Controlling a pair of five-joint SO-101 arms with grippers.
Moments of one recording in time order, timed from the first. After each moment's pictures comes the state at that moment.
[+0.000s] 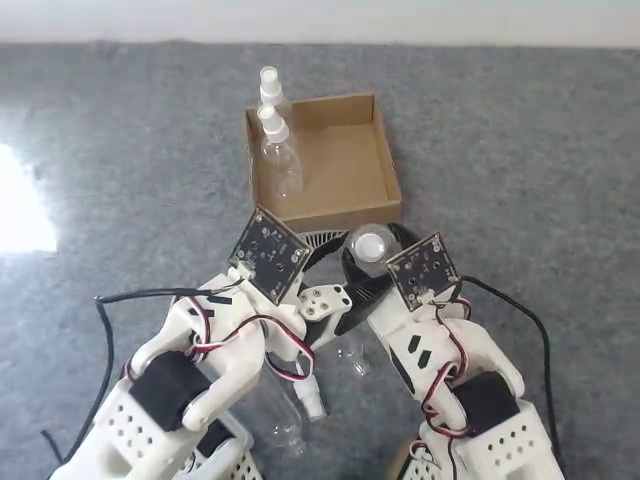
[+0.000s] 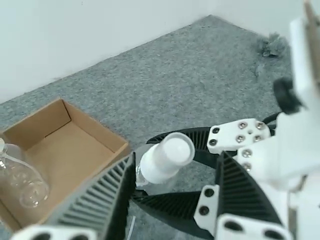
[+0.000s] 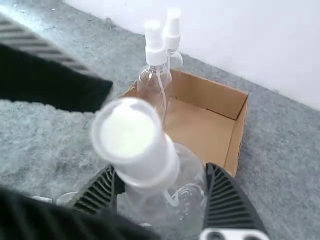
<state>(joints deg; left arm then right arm) 37.2 -68.9 51.8 56.3 5.8 -30.3 -85.2 74.7 41.5 6.4</state>
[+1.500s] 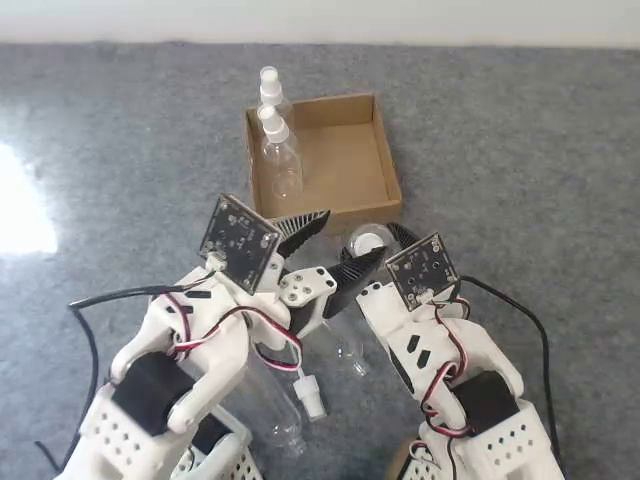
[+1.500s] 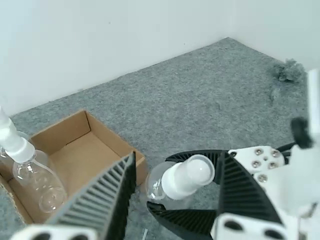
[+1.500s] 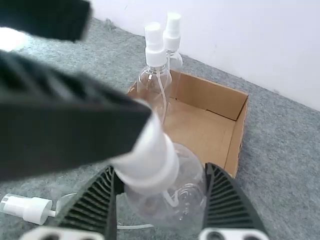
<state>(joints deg) 31.9 -68.8 46.6 57.4 7.0 -30.5 -85.2 74.7 41.2 6.4</state>
